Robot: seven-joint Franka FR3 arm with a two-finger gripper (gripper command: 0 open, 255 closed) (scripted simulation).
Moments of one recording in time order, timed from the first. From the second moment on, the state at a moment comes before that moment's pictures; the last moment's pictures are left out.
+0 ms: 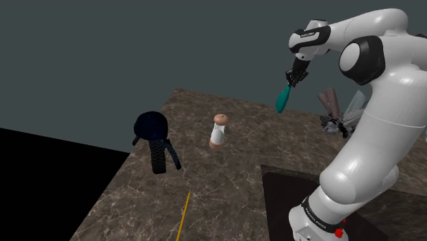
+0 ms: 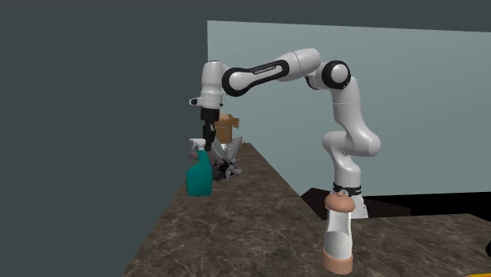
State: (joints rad) arm -0.32 0.22 -0.48 -1.69 0.03 1.99 -0.27
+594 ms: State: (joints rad) arm -0.32 0.21 -0.48 -1.60 0.03 1.88 -0.27
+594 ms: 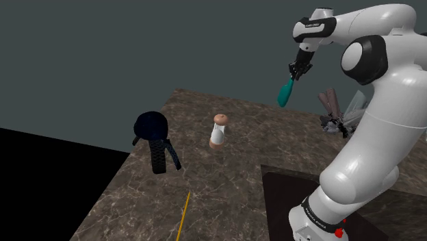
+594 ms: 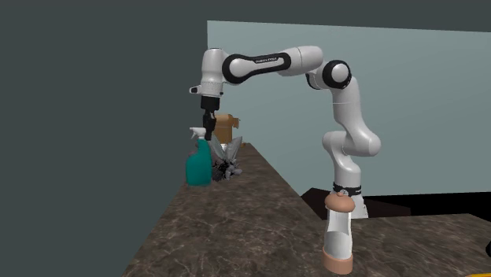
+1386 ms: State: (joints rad) arm -0.34 0.23 -0.49 -1.39 0.04 1.70 -0.29
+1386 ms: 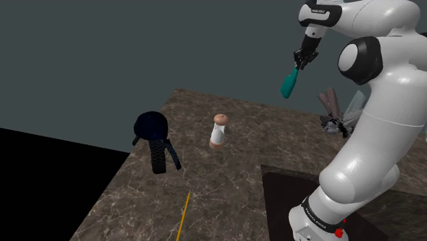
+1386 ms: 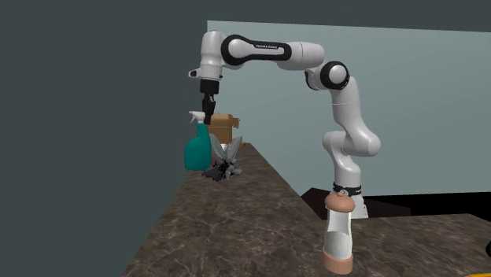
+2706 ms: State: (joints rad) arm -0.43 0.40 -0.49 -0.88 0.13 1.35 -0.32
